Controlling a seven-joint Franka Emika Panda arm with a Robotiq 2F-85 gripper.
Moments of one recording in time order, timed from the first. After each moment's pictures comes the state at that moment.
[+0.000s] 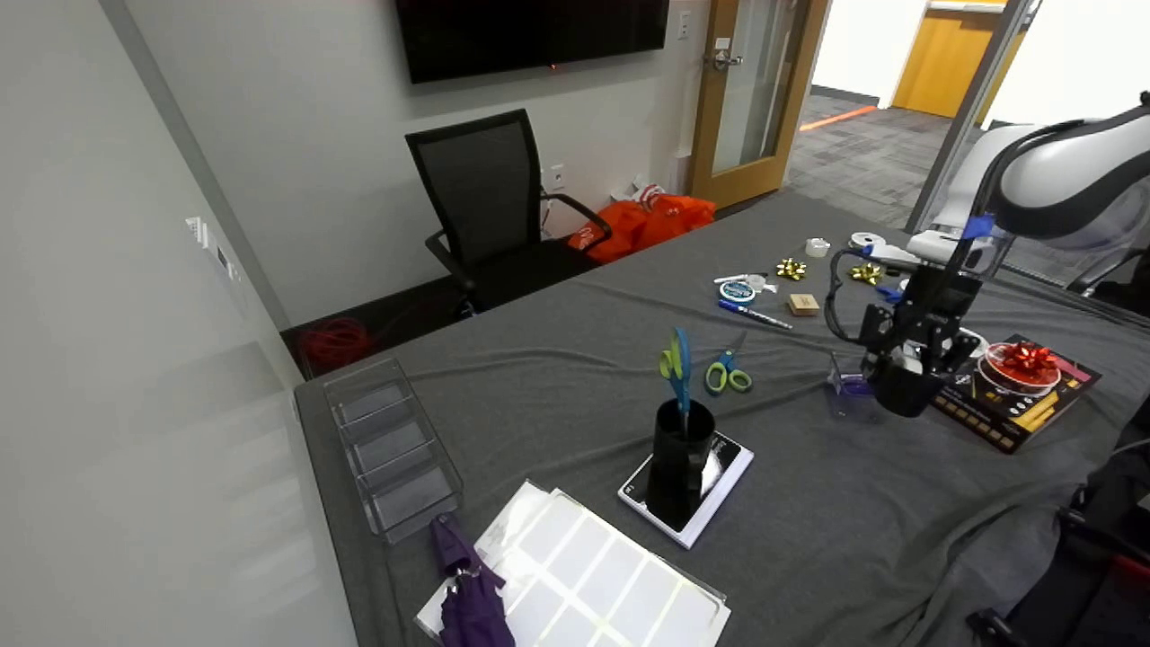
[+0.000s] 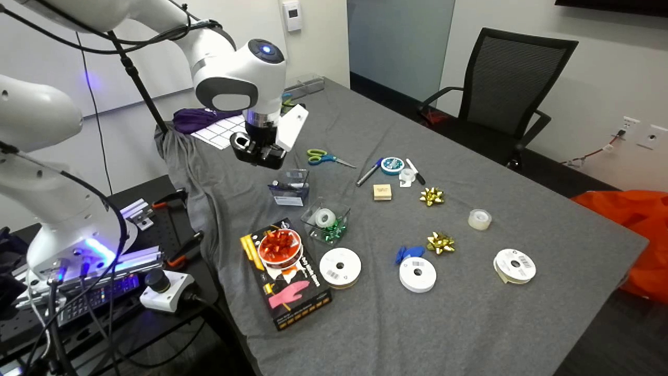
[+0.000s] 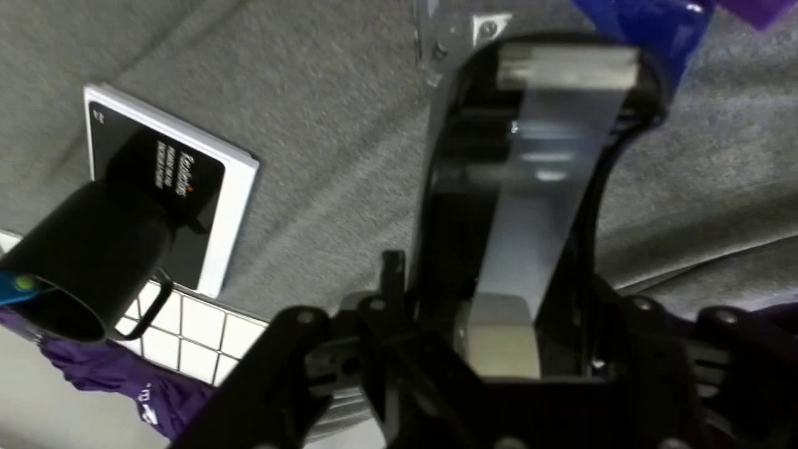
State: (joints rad) arm -1.56 0.46 1.30 -2.45 -0.07 2.37 -2.52
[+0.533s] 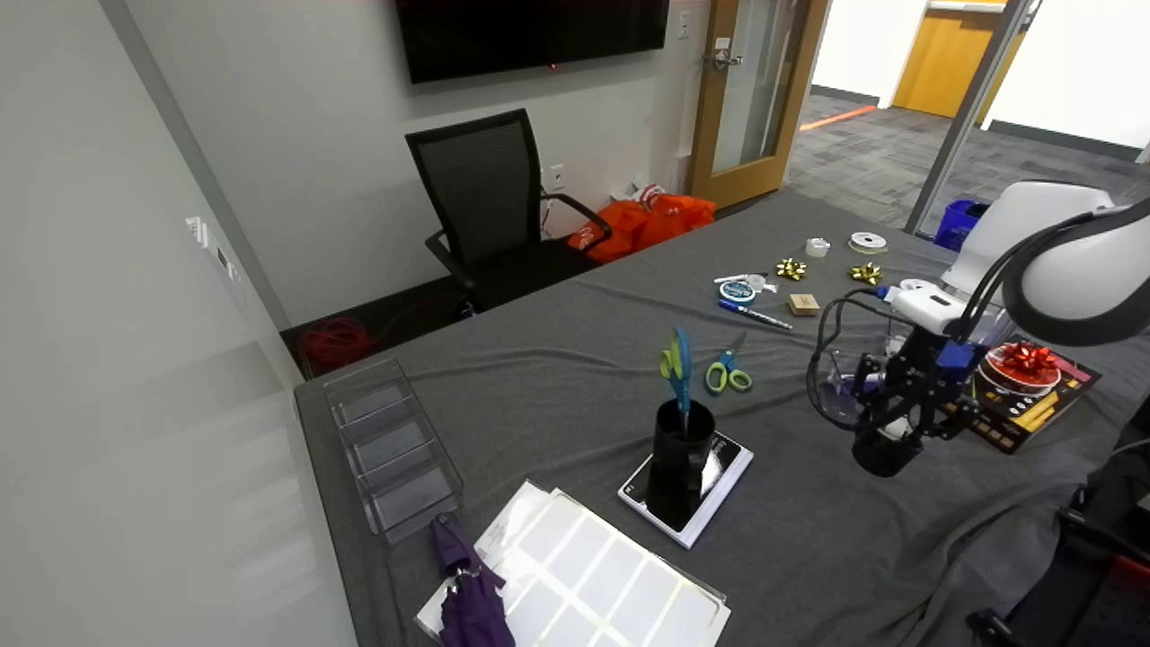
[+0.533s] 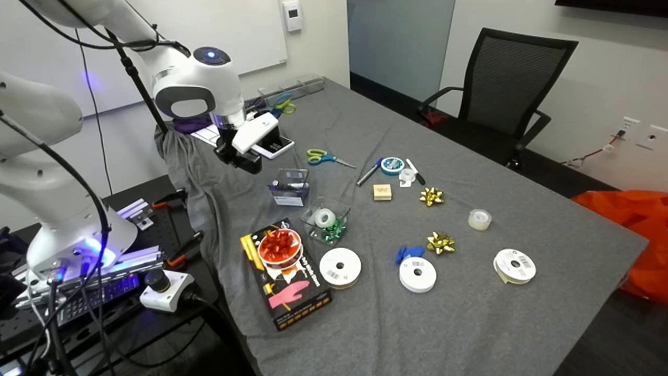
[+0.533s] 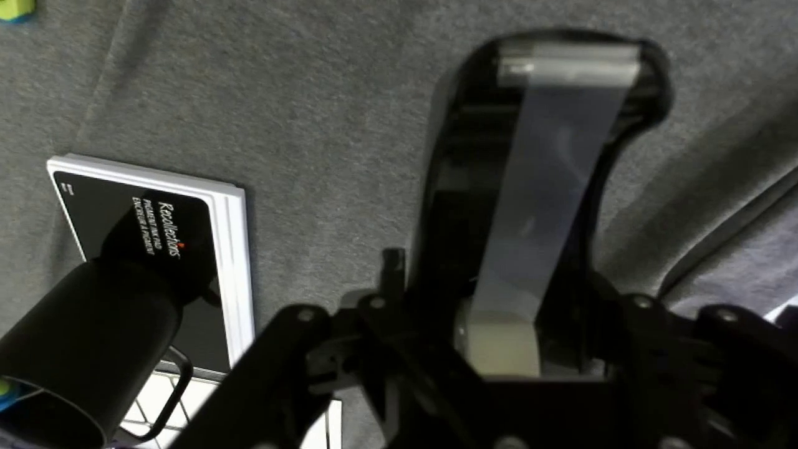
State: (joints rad) arm -1.53 0.29 1.45 -2.74 0.07 2.79 -2.13
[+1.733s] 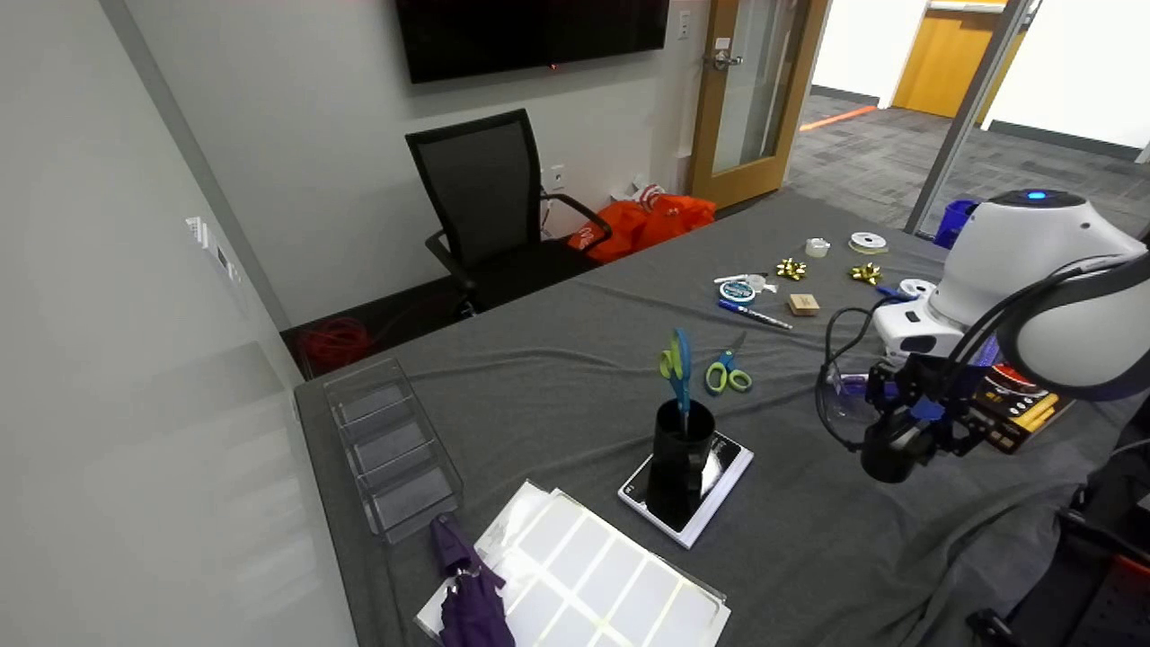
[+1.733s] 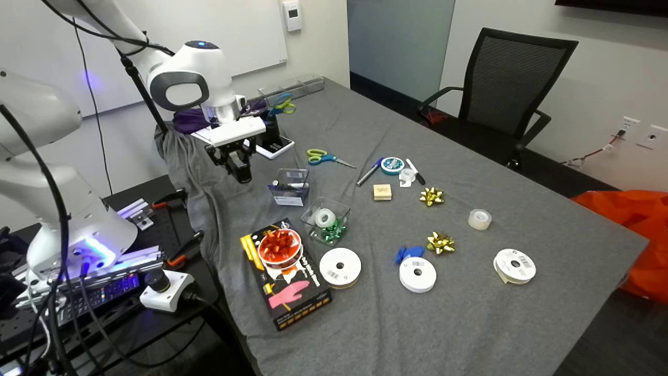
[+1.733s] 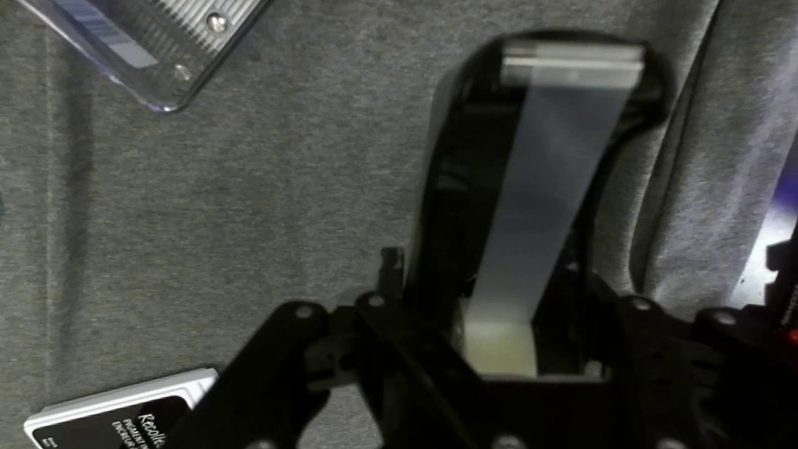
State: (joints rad) arm -1.32 0.03 1.37 -2.76 0.02 2.73 -1.57
